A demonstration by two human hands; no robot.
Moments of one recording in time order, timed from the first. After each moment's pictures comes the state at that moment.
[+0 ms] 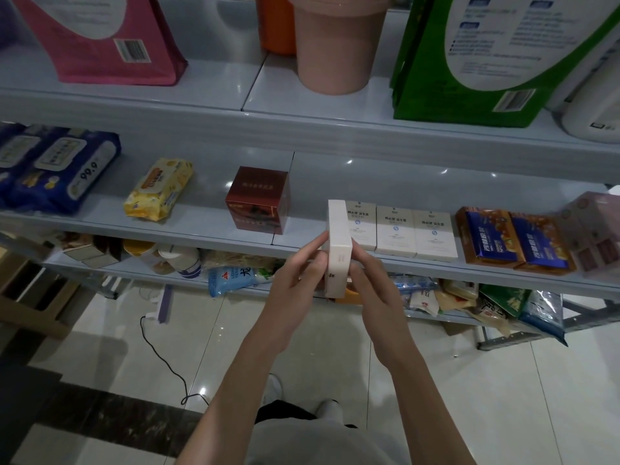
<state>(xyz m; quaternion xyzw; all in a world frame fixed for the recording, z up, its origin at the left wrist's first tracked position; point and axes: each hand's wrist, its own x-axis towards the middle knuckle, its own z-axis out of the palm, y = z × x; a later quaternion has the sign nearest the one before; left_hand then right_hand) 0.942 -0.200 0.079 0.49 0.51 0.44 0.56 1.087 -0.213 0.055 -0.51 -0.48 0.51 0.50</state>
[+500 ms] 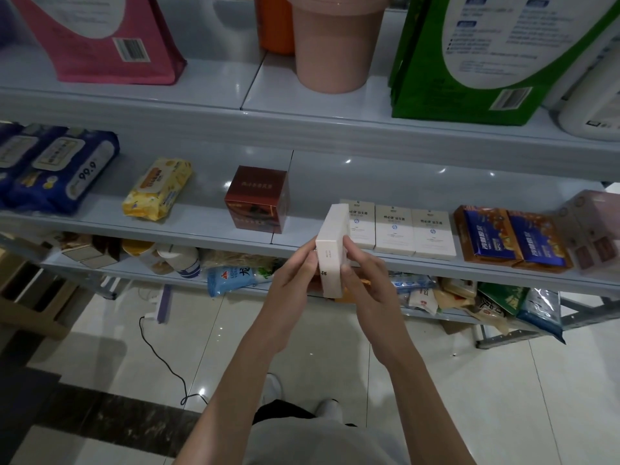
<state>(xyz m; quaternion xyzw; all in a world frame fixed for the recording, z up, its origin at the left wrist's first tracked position) 0.939 -0.201 0.073 0.45 0.52 0.44 0.58 1.085 -0.215 0.054 -0.54 -0.50 0.49 0.46</state>
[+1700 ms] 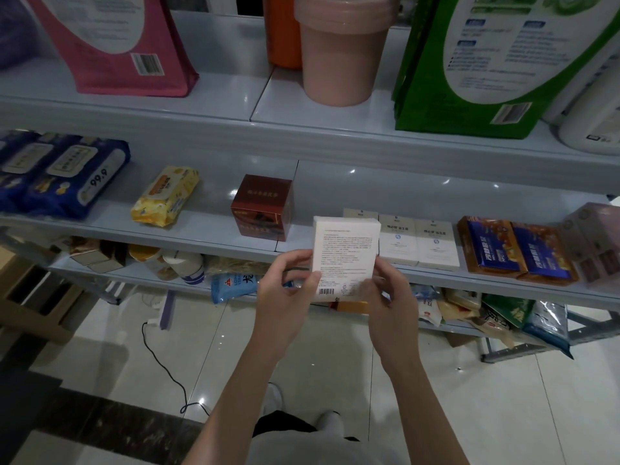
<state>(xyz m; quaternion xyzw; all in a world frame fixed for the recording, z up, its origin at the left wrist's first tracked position) 0.935 -0.204 0.069 0.46 0.60 0.49 0.43 1.094 -0.211 0.034 -0.63 -0.48 0.35 0.51</state>
